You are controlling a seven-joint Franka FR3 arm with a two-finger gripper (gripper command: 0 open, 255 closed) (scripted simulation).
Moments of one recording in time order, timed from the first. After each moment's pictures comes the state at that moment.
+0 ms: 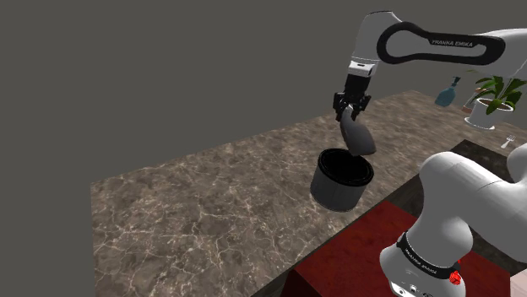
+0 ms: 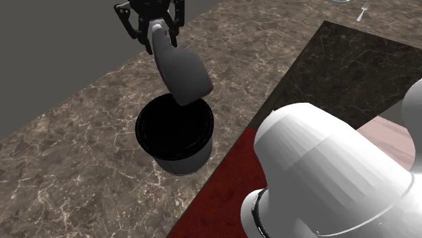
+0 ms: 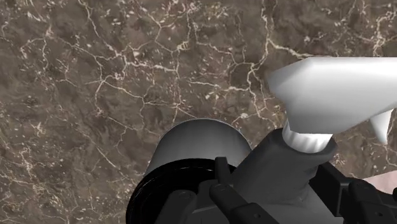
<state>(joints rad) 1.01 -0.97 -1.18 -2.22 -0.76 1.61 -2.42</state>
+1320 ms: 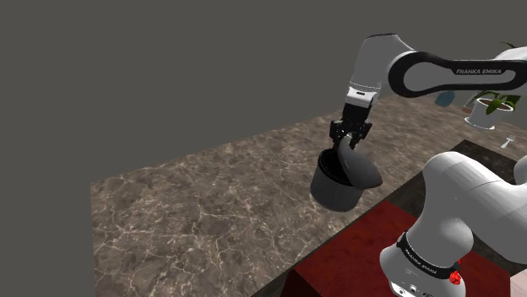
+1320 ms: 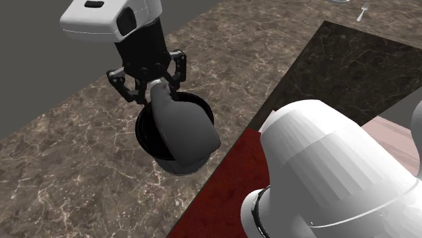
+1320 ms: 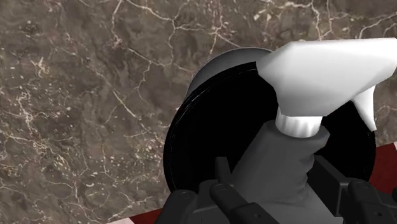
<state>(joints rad) 0.87 -1.07 -1.00 -2.61 -0.72 1.72 -2.19</state>
